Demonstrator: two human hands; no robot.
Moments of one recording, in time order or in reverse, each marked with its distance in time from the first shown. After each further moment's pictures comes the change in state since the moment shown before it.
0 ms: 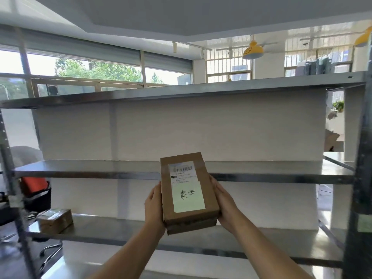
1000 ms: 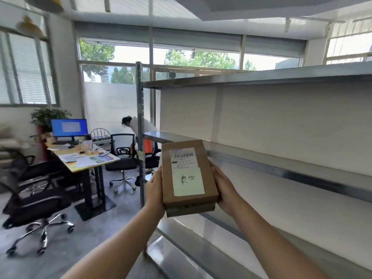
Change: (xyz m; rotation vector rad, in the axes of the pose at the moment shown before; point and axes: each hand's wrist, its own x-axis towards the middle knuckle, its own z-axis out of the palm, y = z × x) left_hand -0.034 0.097 -0.270 -0.047 0.511 0.164; right_hand 0.044 0.095 0.281 0.050 -0.460 0.149
